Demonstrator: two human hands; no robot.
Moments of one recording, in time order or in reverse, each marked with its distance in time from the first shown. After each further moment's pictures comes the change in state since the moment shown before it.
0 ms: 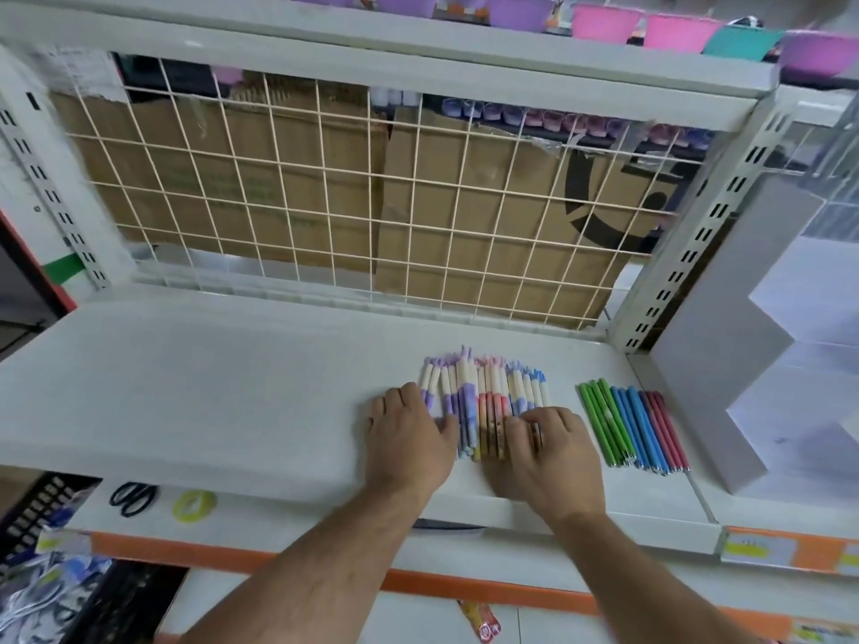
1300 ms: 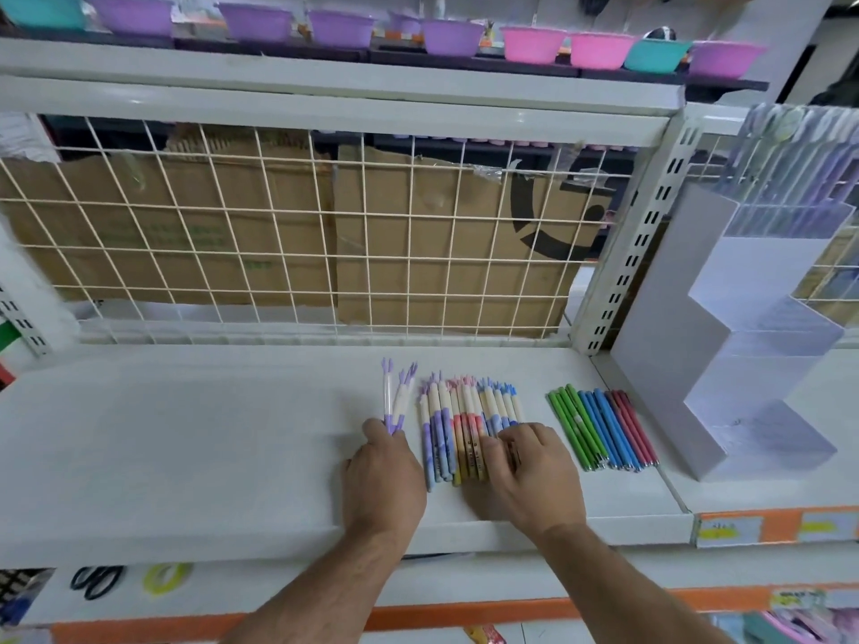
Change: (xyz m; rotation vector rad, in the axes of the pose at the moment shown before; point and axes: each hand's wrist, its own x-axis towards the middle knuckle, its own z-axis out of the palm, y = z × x) left_hand -0.002 -0.002 -0.003 -0.102 -0.031 -0.020; right_hand -0.002 0.002 0.001 -0.018 0.051 0.000
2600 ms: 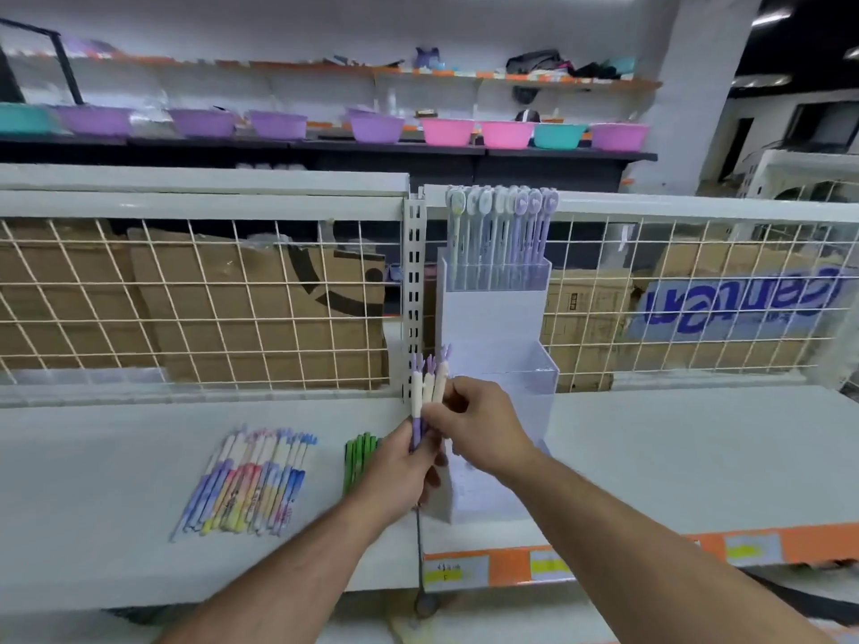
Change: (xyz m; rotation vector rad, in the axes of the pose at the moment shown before) left_hand -0.081 0.306 0.062 -0.782 -0.475 0.056; right_hand 0.104 0.134 -0.246 0.461 -0.258 0.007
